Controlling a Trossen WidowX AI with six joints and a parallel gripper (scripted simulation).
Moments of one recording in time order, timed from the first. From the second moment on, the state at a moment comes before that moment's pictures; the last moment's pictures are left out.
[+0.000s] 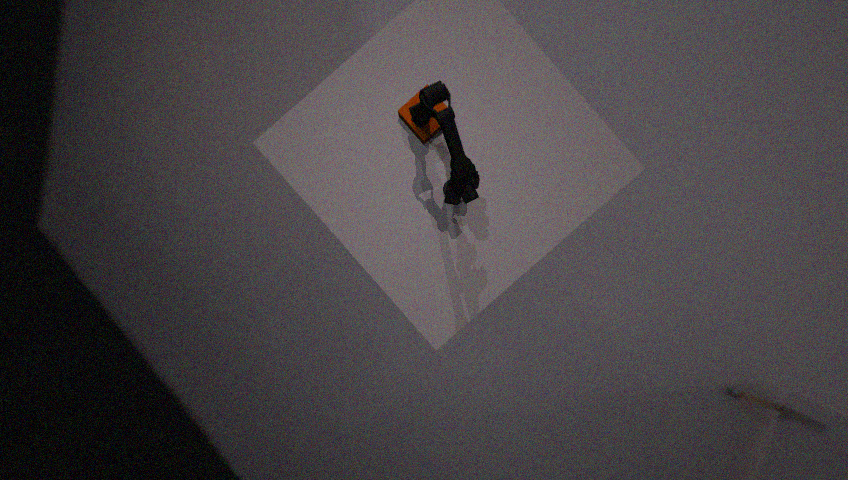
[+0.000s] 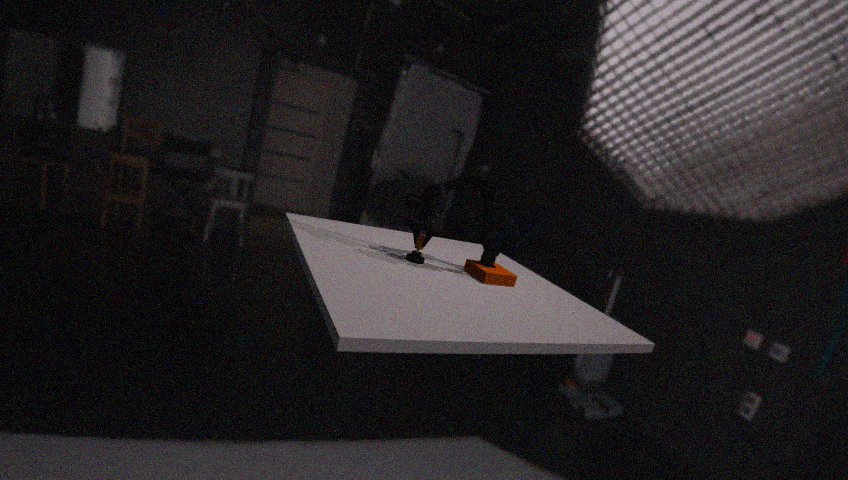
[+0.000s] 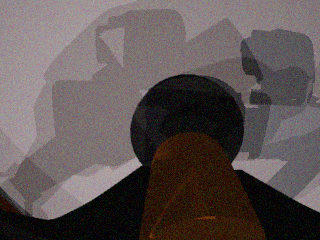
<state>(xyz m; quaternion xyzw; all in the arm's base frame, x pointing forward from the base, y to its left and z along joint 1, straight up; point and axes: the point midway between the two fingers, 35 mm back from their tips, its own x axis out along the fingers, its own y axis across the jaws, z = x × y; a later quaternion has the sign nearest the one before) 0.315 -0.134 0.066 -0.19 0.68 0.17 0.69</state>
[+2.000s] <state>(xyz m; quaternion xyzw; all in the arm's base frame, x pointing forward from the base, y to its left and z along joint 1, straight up) 0.317 -0.134 0.065 -0.22 0.67 0.20 0.68</state>
